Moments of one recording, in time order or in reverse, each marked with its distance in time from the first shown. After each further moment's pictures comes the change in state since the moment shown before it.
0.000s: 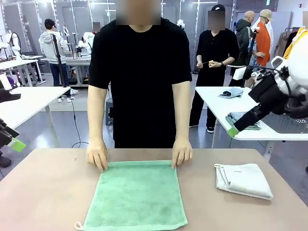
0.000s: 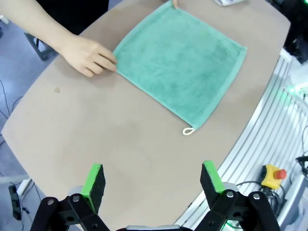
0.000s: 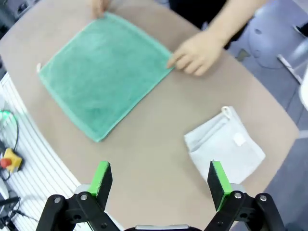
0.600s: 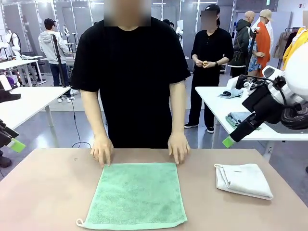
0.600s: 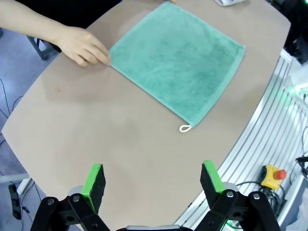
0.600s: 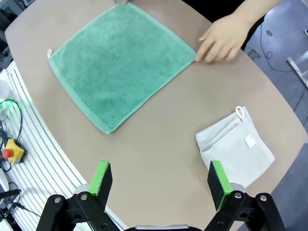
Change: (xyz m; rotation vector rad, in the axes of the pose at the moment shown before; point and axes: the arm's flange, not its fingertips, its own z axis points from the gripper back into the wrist) left arm 0.000 0.000 0.001 0.004 -0.002 0.005; right arm -0.003 0.010 -0.010 0.024 0.017 0.028
